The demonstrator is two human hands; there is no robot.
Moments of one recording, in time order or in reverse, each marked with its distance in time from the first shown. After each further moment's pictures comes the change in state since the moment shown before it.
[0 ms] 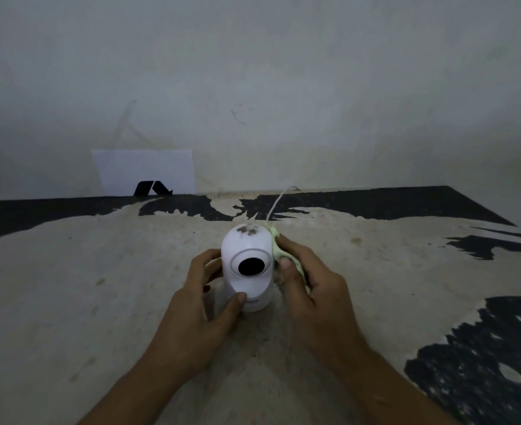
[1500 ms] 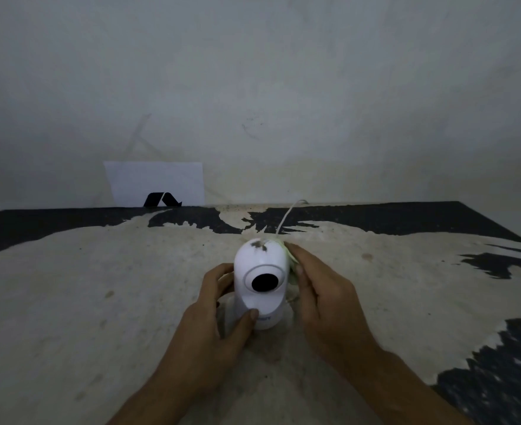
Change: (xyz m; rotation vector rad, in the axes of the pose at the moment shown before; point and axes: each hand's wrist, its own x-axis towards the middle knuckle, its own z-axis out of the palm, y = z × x) left_hand 0.005 -0.005 0.002 -0.025 0.012 0.050; right_hand 0.016 0.016 0.005 -0.216 -0.006 -0.238
